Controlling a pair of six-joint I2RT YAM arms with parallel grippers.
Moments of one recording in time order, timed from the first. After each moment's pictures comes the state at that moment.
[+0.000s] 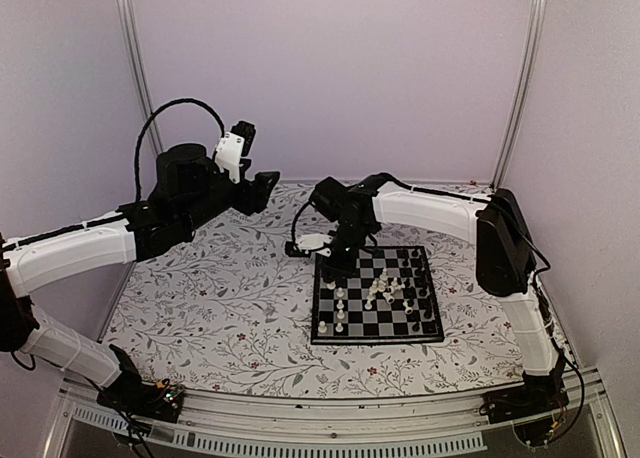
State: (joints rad) left arm -0.73 1.31 1.00 0.17 -0.26 0.07; right arm 0.89 2.30 2.02 -1.00 -0.17 -0.59
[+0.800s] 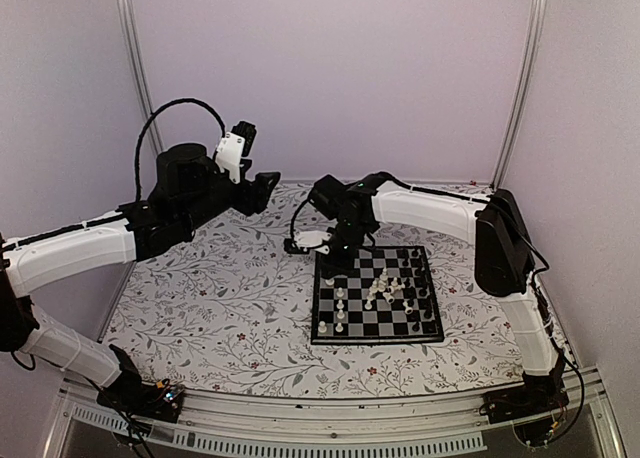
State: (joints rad) left arm -0.73 1.31 1.00 0.16 -0.25 0.07; right arm 0.89 2.31 2.04 -0.99 -0.14 -0.59
